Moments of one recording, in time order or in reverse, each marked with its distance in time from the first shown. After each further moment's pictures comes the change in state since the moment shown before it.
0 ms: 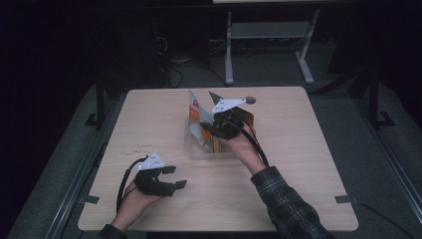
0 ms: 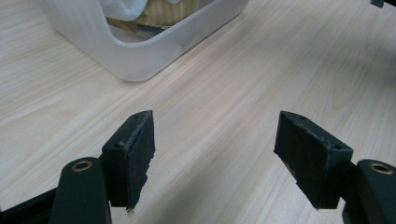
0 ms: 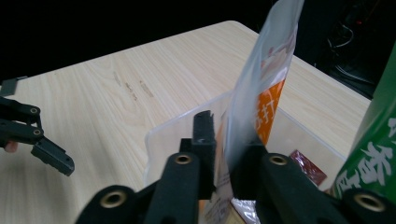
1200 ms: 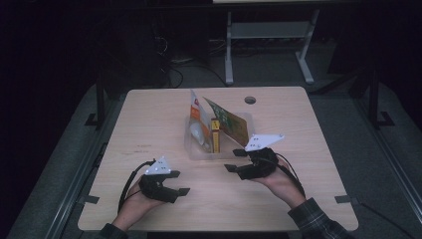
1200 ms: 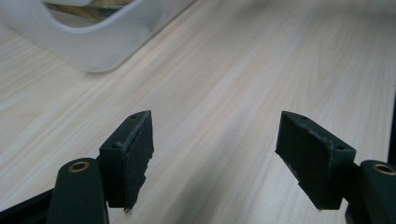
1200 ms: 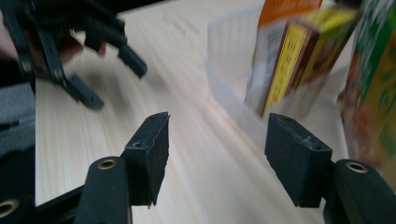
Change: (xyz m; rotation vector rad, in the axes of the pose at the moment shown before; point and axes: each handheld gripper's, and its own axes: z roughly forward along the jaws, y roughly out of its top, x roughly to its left) left arm -0.011 -0.003 0.009 0.090 -0.061 0.109; right arm 0.023 -0.093 -0.080 0.052 0.115 0.003
